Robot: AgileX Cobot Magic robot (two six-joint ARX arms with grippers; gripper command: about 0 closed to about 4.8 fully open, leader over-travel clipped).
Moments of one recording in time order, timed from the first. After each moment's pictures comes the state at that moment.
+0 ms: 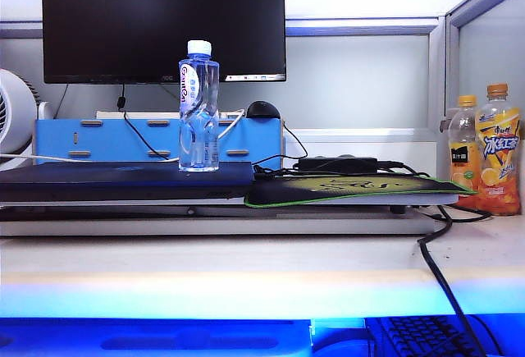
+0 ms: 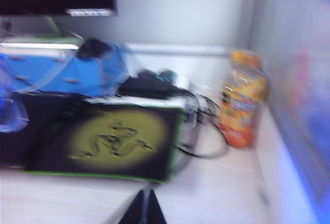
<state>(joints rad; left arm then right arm) -0.03 0.00 0.01 -0.14 0.07 -0.04 0.15 0.00 0.55 -0.56 0.02 0.01</state>
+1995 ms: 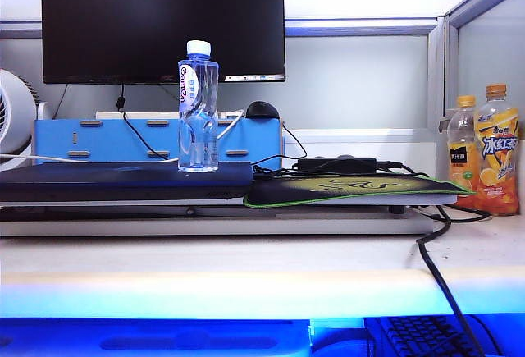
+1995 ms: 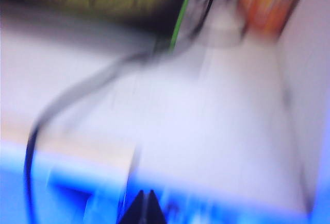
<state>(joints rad) -0.03 0.00 0.01 -0.14 0.07 -0.04 0.14 0.00 0.15 -0.46 0.03 -0.15</state>
